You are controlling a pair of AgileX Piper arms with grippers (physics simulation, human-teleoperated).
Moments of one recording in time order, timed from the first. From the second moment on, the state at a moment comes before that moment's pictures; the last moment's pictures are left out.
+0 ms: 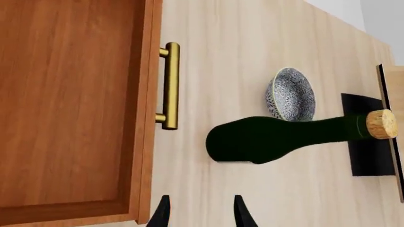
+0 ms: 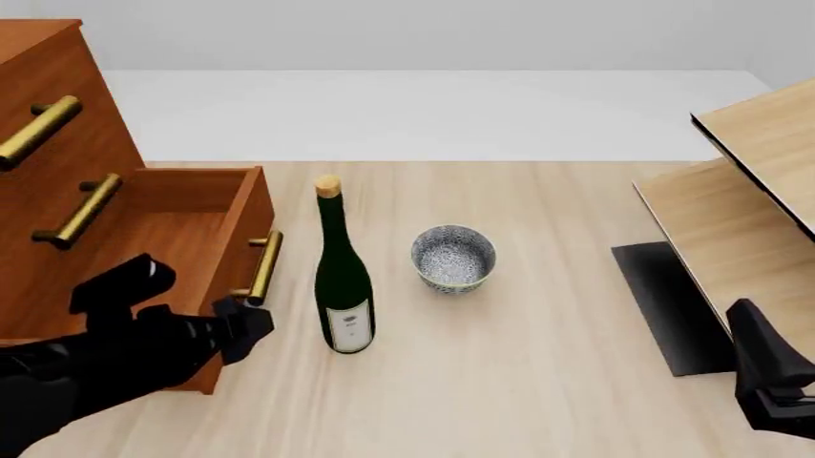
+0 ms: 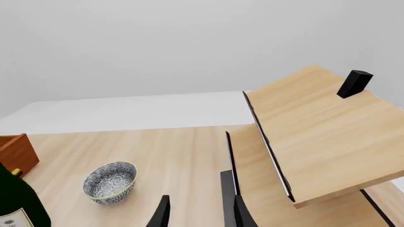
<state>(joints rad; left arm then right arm) -0.46 1.02 -0.34 0.11 -0.67 0.01 0.06 0.00 -0.03 0.06</state>
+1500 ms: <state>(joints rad) -0.04 1.22 -0.31 0.00 -0.20 0.02 0.07 0.00 -0.04 0.07</state>
